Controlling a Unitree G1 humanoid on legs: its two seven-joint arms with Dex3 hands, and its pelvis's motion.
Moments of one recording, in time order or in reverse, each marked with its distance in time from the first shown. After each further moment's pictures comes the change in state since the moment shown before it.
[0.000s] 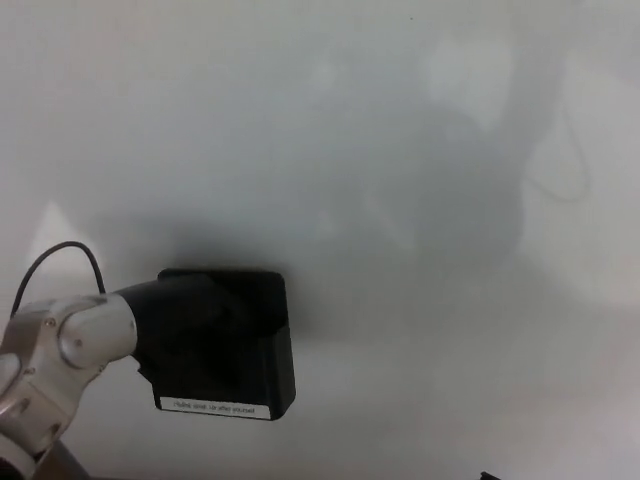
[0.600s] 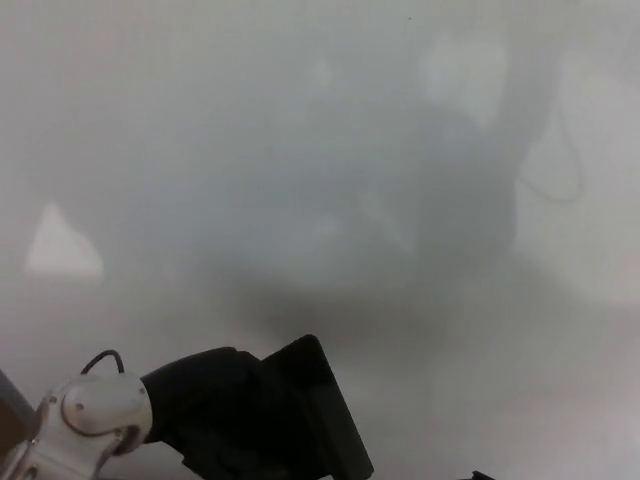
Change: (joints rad) left_arm 0.240 -0.174 0.132 -0.085 -0.326 0.168 -0.167; right_arm -0.003 0.016 0.004 0.000 -0.002 0.000 0.000
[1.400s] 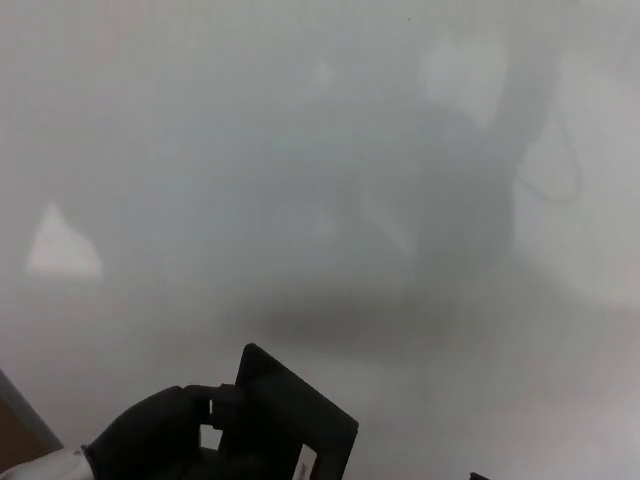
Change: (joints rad) left_arm 0.216 -0.100 0.275 -0.077 -0.371 0.148 -0.108; right_arm 0.001 0.001 0.008 0.000 -0.001 0.000 0.000
